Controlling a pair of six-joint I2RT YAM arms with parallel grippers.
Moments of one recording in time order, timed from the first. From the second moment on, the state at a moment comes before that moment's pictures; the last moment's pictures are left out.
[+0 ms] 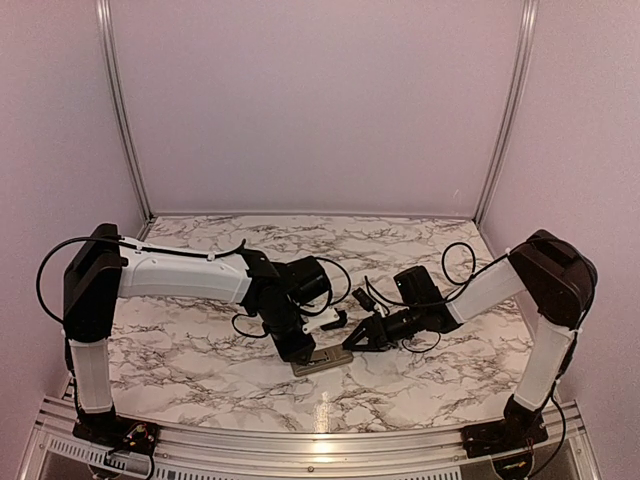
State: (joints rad) left arm -1.04 1.98 1.46 -0.77 0.13 0.11; right arm 0.61 1.84 0.72 0.27 -0.85 0.48
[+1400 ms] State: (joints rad) left arm -1.04 2.02 1.49 -0.79 0.16 0.12; right arm 0.61 1.84 0.72 0.27 -0.86 0.49
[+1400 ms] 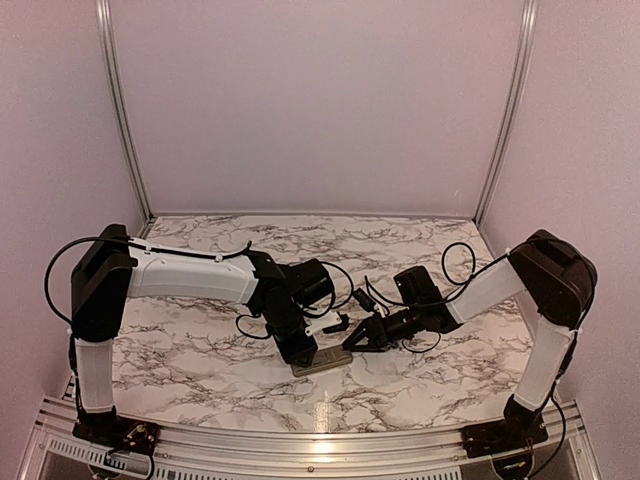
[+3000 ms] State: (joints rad) left arm -1.02 1.90 1.44 -0.73 0.07 0.11; right arm 0.62 1.84 0.72 0.27 -0.87 0.49
